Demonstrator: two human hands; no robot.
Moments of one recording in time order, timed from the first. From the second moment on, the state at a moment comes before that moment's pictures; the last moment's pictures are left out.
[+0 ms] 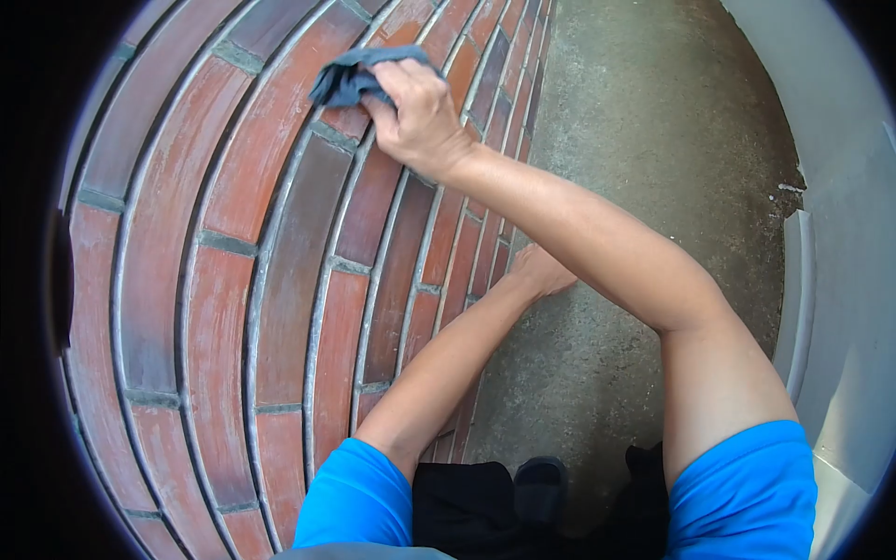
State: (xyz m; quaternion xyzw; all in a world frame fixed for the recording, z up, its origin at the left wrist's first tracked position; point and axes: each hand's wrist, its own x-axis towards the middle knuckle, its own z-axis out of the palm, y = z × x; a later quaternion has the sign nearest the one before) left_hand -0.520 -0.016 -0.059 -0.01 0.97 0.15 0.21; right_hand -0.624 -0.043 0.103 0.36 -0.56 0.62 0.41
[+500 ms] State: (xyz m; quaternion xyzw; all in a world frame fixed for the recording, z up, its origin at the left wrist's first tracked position) left_hand -0.520 -0.021 -0.049 -0.02 0.95 0.11 0.29; right_hand -0.643 -0.039 0.111 0.42 -0.61 0.60 0.31
